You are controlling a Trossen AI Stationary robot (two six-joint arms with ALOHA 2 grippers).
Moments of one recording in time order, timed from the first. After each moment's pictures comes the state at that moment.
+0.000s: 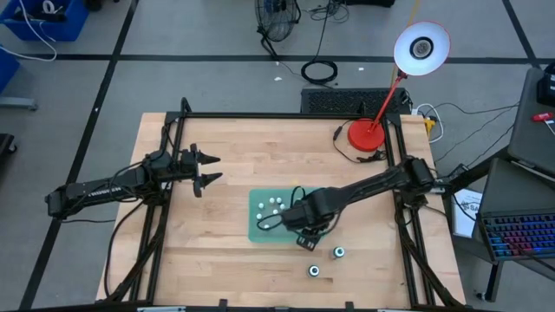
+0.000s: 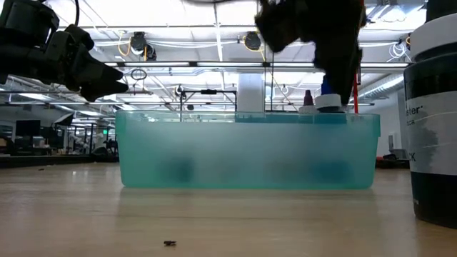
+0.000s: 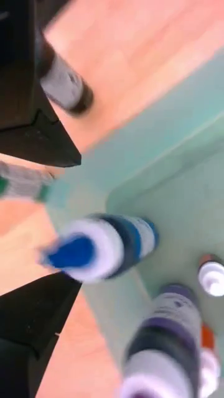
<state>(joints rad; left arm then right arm) 0.35 0.29 0.07 0.11 0.16 -0.08 0.28 1.95 1.62 -1.25 -0.11 0.79</state>
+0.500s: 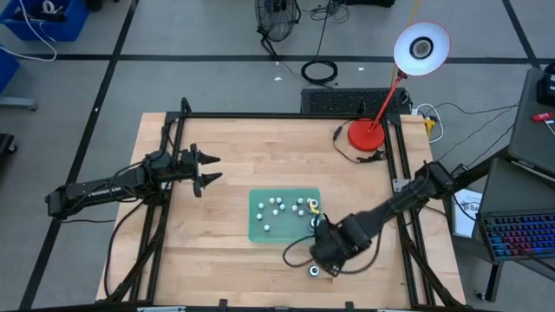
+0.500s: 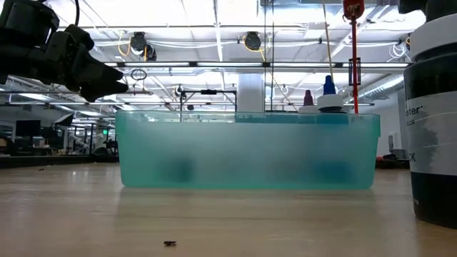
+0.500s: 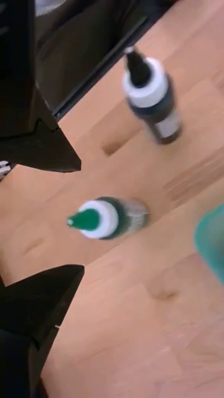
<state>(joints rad) 0.35 0.29 0.07 0.11 0.16 -0.08 0.53 1.82 1.62 -1.37 -0.10 1.14</state>
